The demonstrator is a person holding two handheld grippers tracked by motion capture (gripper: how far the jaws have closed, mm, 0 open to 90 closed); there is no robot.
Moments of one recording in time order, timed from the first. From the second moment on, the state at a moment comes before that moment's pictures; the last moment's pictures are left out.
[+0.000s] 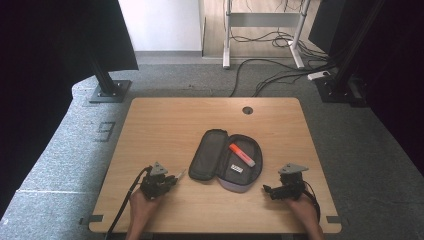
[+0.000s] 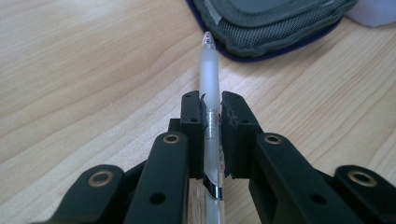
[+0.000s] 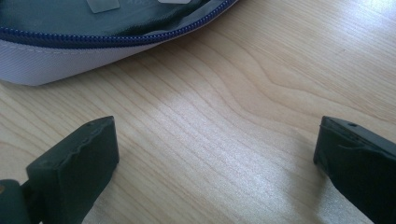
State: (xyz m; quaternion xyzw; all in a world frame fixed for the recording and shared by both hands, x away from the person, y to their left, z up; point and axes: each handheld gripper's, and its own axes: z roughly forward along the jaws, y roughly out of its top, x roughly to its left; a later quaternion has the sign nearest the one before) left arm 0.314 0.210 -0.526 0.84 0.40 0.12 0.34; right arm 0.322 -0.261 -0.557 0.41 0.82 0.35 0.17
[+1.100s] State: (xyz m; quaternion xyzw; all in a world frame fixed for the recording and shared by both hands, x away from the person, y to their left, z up) left arm 0.321 0.176 -0.474 0.86 0.34 0.11 0.36; right arm 0.322 -0.261 -0.557 0.41 0.82 0.35 0.17
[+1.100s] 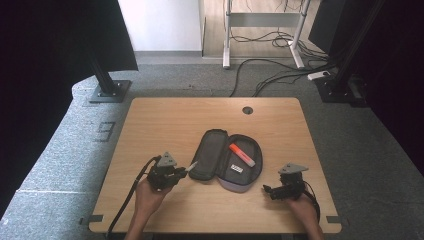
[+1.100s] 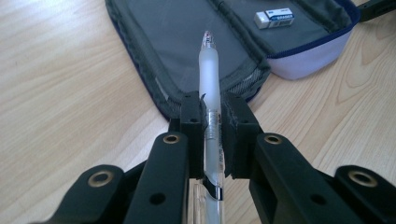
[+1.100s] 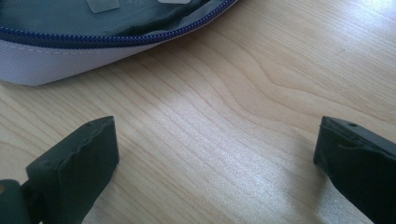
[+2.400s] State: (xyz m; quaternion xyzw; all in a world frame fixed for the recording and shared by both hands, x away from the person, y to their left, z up) left arm 0.353 0.110 -0.457 0.88 0.28 0.09 0.37; right arm 0.322 -0.261 -0.557 0.41 0.82 0.35 0.17
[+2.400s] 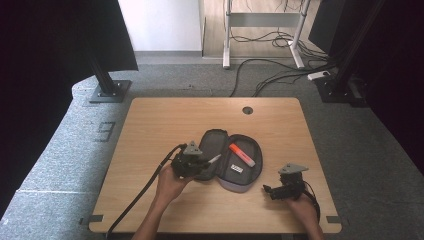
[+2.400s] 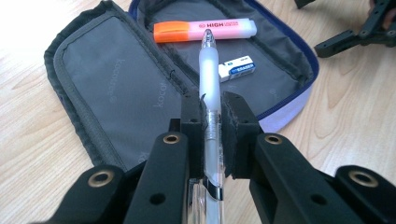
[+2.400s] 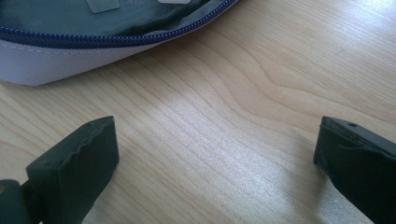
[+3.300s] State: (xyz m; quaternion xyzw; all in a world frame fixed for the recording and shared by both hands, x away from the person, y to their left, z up) left arm 0.375 0.060 -0.455 0.89 0.25 0.08 0.37; right arm 0.322 -0.261 -0.557 0.41 0.82 0.35 0.17
